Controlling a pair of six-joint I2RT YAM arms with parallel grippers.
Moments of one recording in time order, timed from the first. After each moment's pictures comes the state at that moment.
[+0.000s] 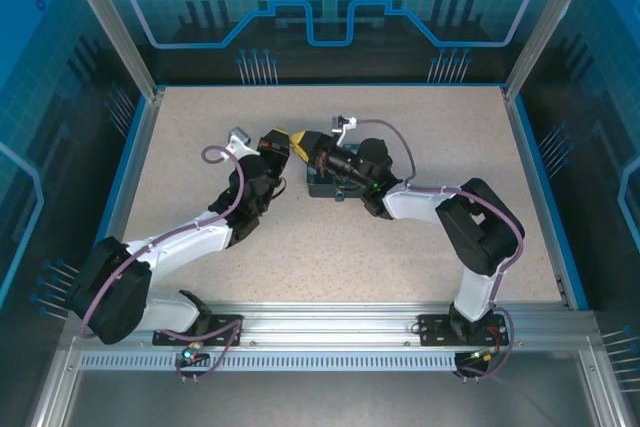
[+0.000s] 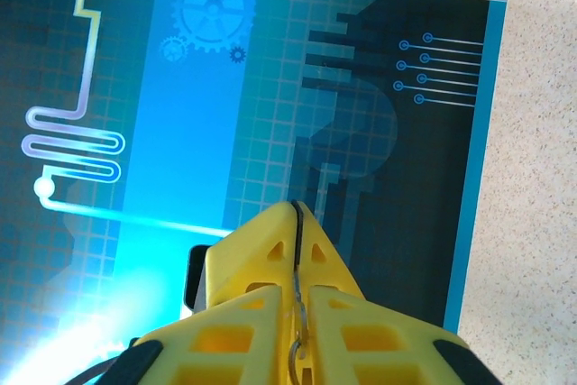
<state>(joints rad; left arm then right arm) -0.58 1.33 0.70 0.60 -0.46 -1.28 0.65 1.81 0.97 0.99 -0.41 1.50</state>
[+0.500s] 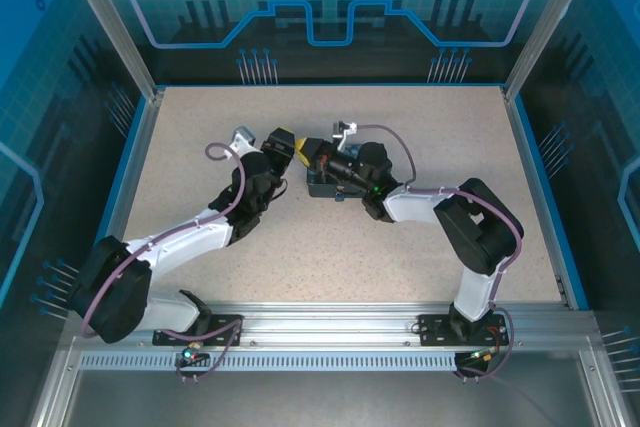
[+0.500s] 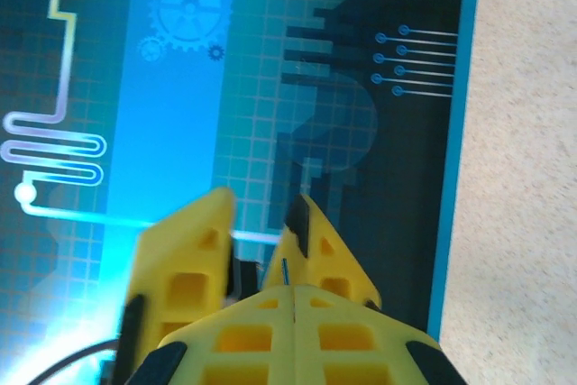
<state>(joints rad) -0.57 1.33 0.74 0.46 -0.38 -1.25 0.65 1.81 0.92 0.99 -0.42 1.51</state>
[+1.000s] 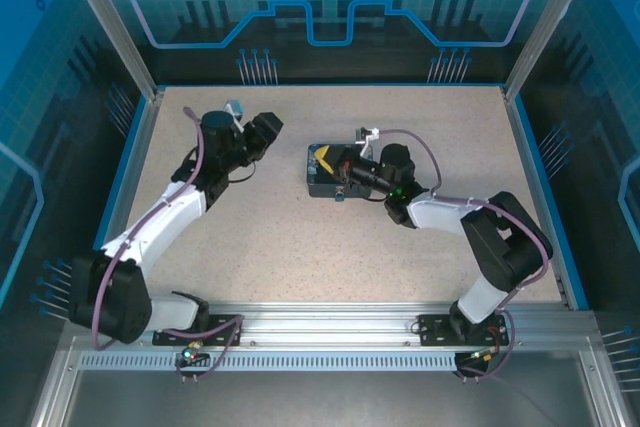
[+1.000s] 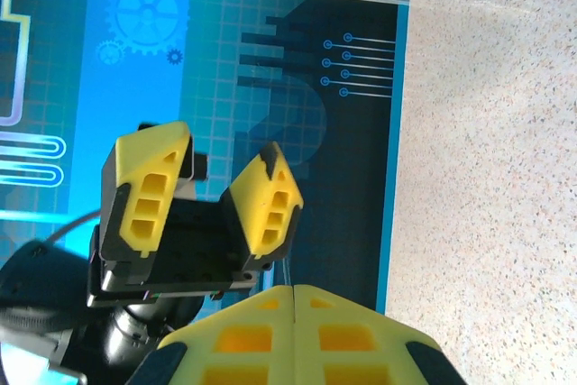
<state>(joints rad) -0.26 1.34 0.98 0.00 0.30 -1.08 0.55 1.64 0.78 0.84 -0.51 1.43</state>
